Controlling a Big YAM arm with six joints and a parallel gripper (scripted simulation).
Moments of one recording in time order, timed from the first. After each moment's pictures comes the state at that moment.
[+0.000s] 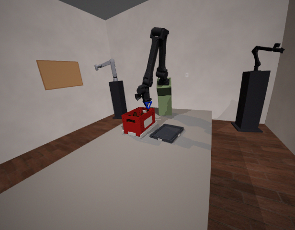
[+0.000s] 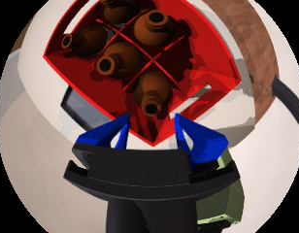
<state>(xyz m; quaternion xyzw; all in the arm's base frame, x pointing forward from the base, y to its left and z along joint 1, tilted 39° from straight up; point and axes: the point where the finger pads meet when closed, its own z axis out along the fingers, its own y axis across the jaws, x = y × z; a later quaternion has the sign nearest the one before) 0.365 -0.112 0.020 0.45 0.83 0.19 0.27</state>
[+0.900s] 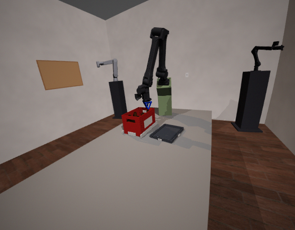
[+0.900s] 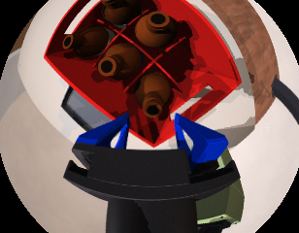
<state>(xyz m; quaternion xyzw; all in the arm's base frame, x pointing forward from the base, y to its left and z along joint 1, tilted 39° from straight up) 0.367 -0.113 0.022 0.45 0.83 0.19 0.28</state>
